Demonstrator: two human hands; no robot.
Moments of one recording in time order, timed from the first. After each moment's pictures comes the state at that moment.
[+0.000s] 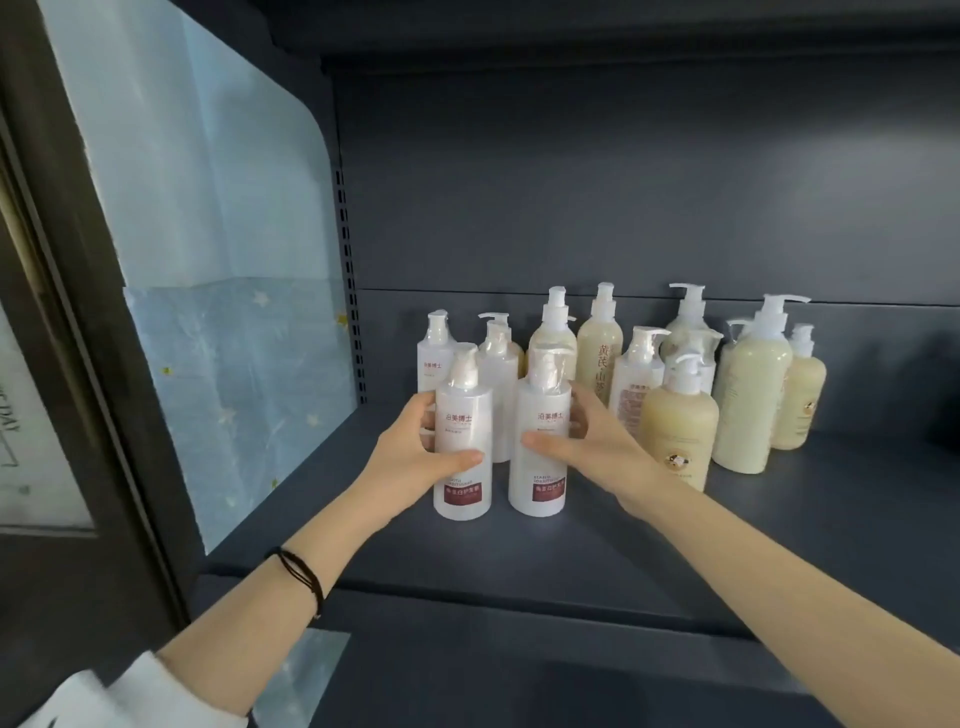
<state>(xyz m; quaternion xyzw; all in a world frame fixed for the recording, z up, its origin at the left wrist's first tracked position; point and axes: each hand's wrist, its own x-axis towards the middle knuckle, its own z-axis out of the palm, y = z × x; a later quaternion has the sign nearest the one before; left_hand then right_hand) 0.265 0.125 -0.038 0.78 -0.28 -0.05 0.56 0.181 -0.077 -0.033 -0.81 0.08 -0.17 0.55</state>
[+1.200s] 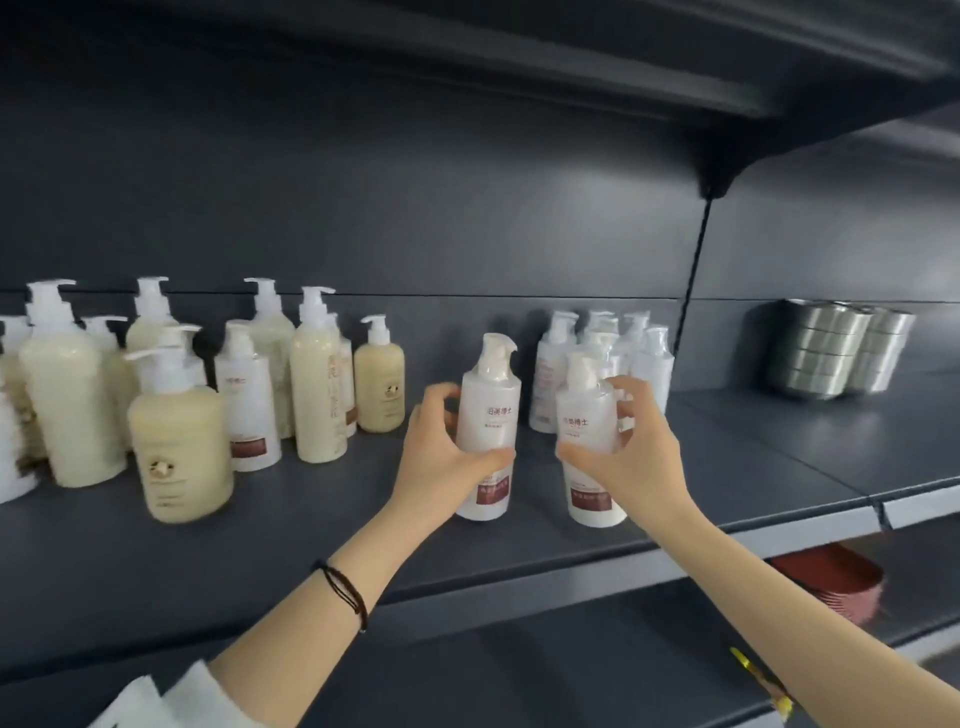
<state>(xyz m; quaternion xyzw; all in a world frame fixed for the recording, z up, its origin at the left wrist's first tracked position) 0.003 -0.270 -0.046 0.68 -0.42 -0.06 0.60 -0.157 -0.390 -0.034 -0.78 0.30 -0.45 0.32</state>
